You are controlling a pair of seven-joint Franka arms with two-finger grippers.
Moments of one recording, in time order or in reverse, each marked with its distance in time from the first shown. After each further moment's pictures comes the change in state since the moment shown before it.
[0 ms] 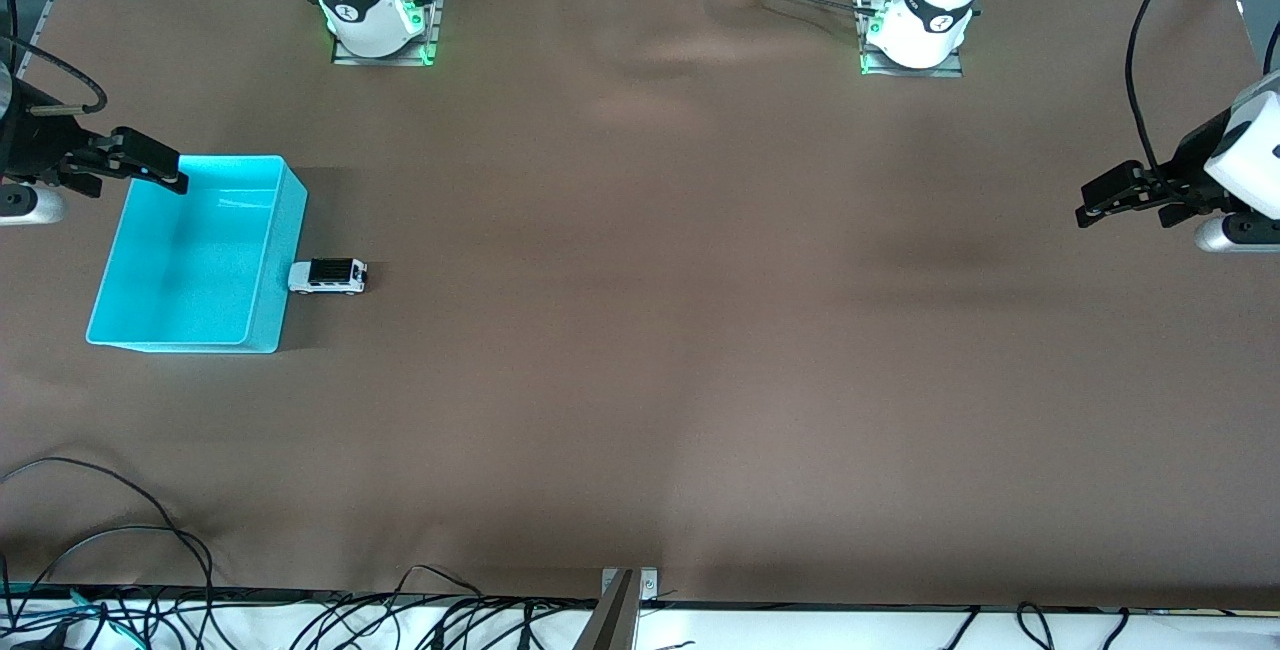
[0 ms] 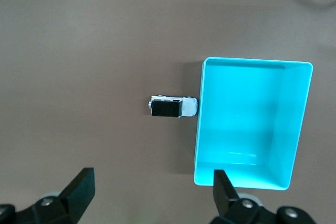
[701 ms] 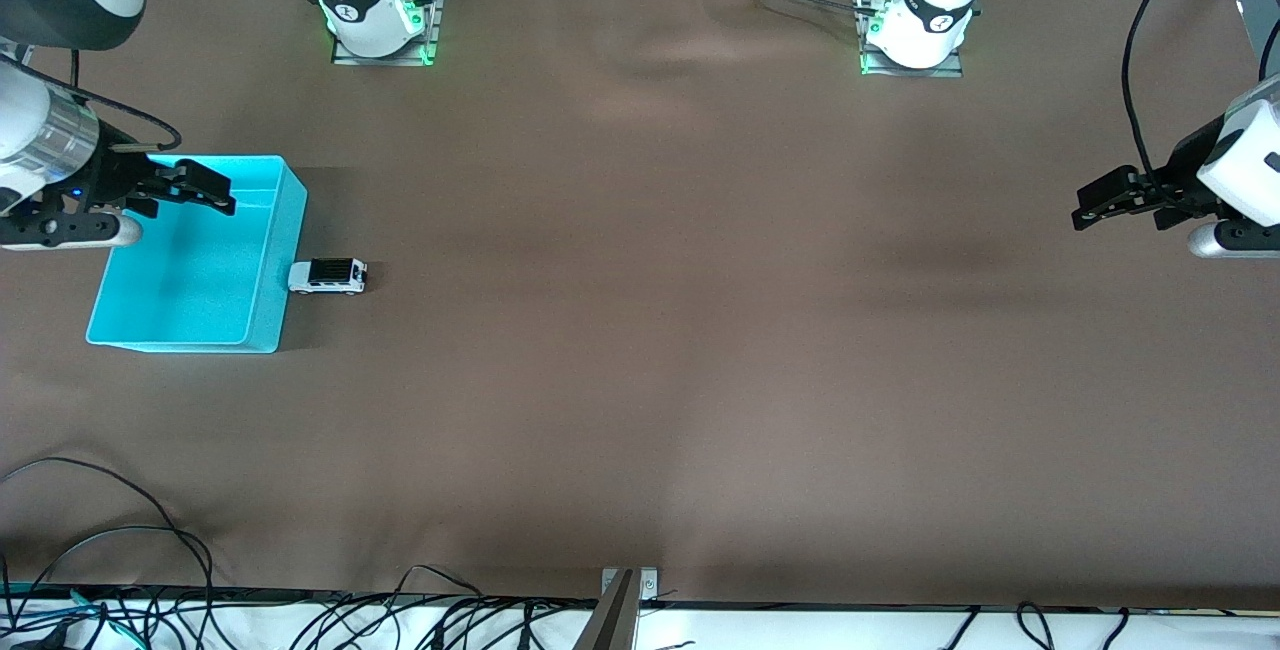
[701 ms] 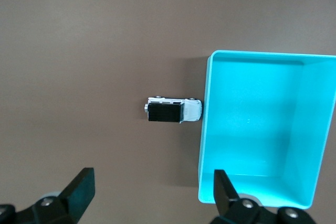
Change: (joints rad) left arm 0.000 0.009 0.000 -0.004 0.000 0.000 0.000; right arm 0.000 -0.066 0.004 -0.300 0.000 0.238 0.000
